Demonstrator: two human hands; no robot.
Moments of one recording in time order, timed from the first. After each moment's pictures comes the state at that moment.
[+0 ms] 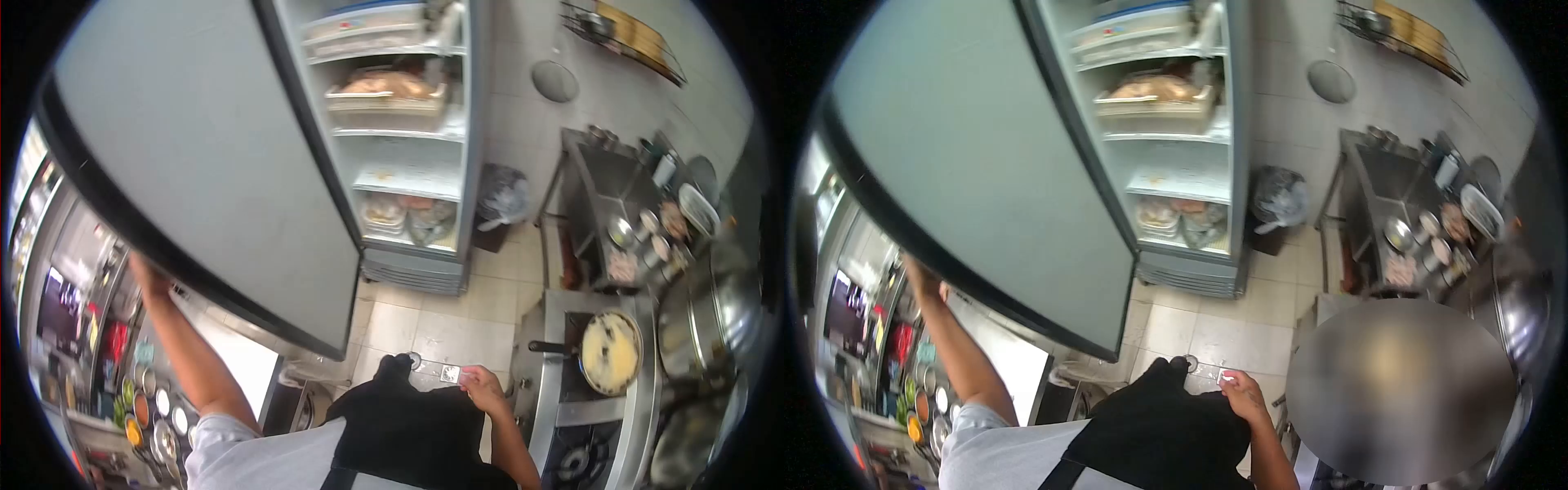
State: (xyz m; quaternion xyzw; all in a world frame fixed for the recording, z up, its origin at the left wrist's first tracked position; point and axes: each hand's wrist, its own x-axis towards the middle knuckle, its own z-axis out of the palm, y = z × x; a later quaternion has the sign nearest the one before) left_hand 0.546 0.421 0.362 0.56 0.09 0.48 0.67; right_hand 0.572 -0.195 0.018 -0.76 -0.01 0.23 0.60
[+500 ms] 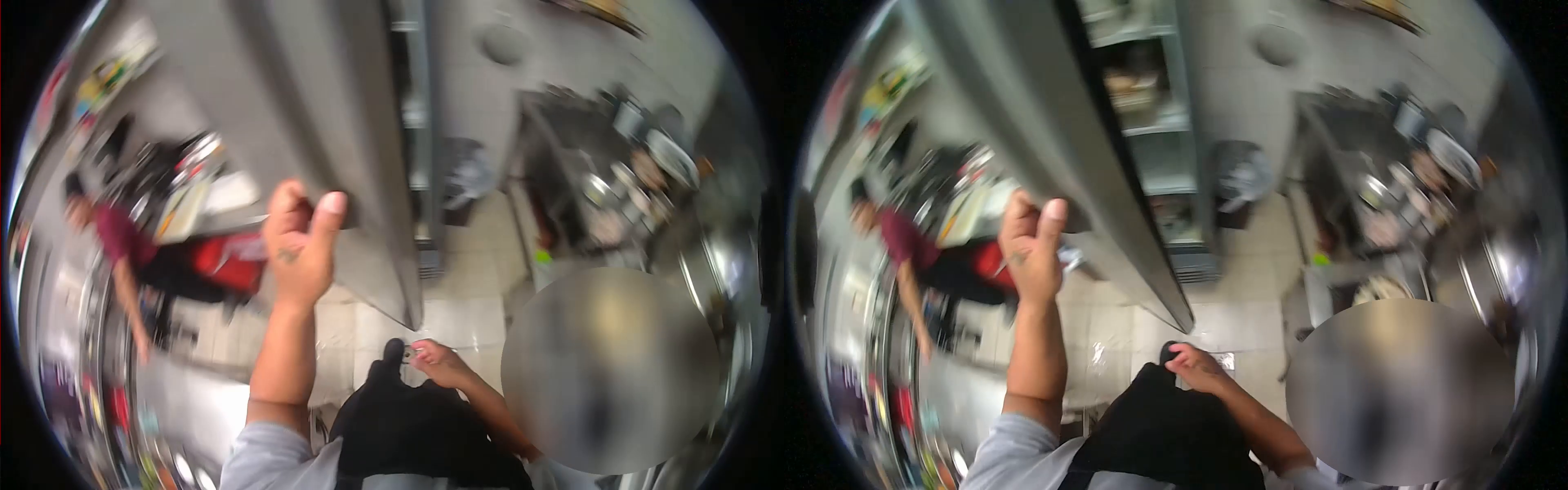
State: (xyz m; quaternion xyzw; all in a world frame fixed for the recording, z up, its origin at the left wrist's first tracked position) left_hand 0.738 0.114 0.341 0.68 -0.22 0.35 0.61; right_hand 0.642 -0.082 0.062 -0.75 -0.09 0.29 0.59
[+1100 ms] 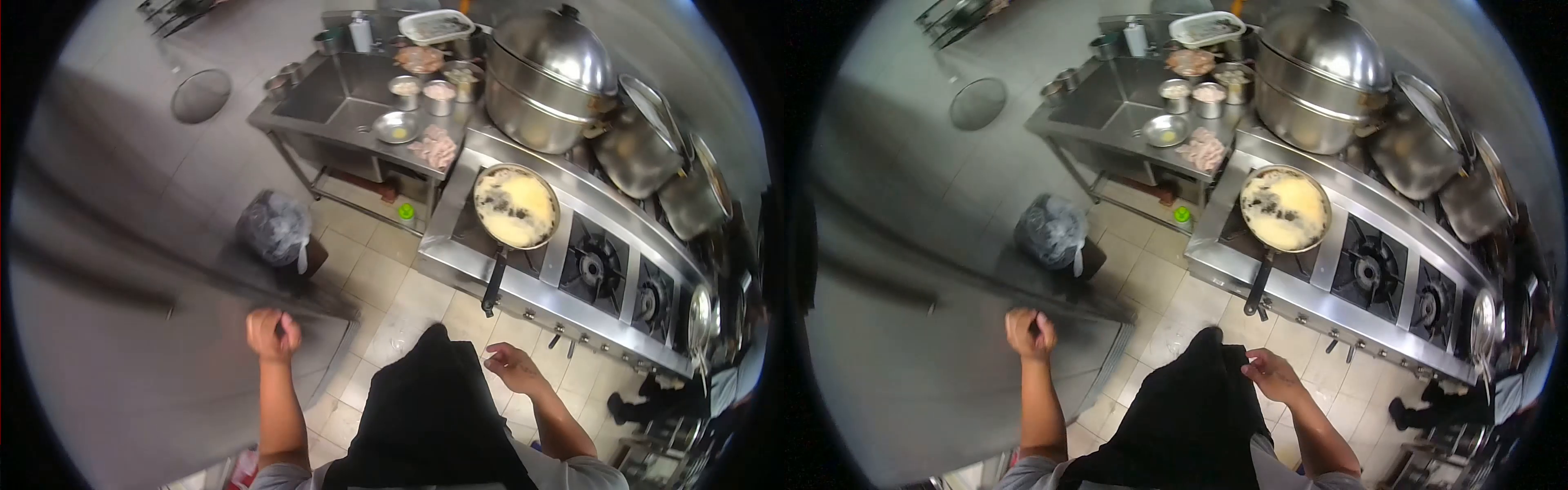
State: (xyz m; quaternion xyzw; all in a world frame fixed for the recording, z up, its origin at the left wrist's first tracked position) left_hand 1.048 0.004 0.144 0.63 -0.57 0.38 0.36; right_hand 0.614 -0.159 0.078 -0.70 0.46 -0.02 0.55
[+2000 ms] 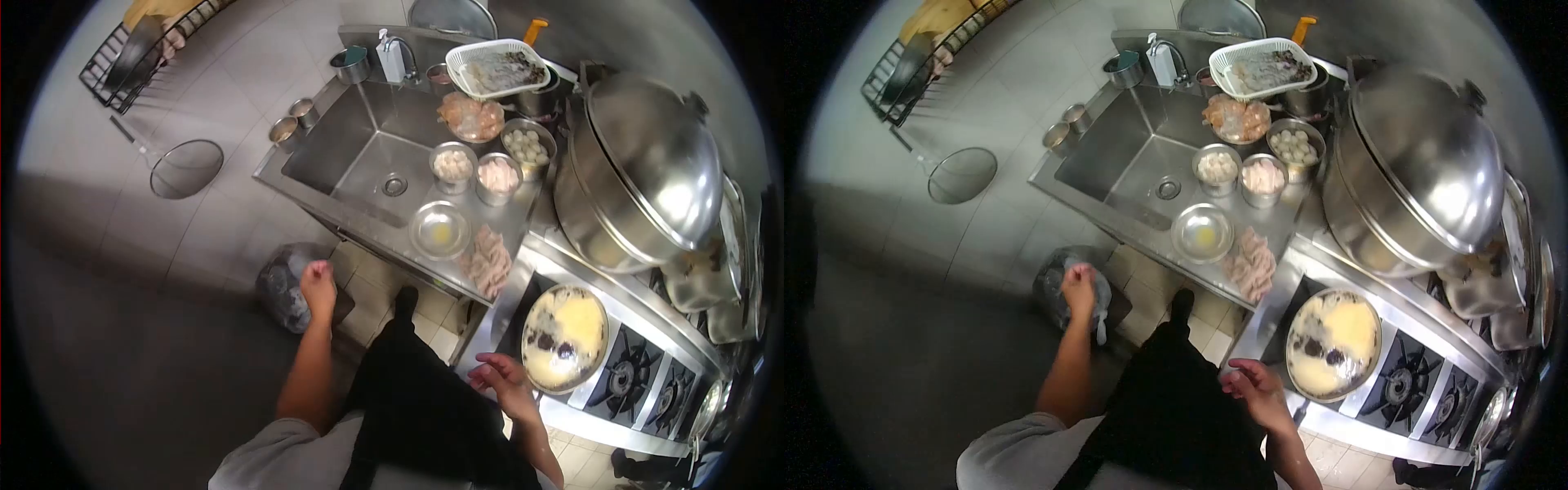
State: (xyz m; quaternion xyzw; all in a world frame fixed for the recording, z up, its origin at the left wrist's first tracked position) left_hand 1.318 -0.372 0.010 0.76 -0.25 -0.02 0.60; right_hand 0.883 -0.428 0.133 -0.45 0.43 -0.18 0.76
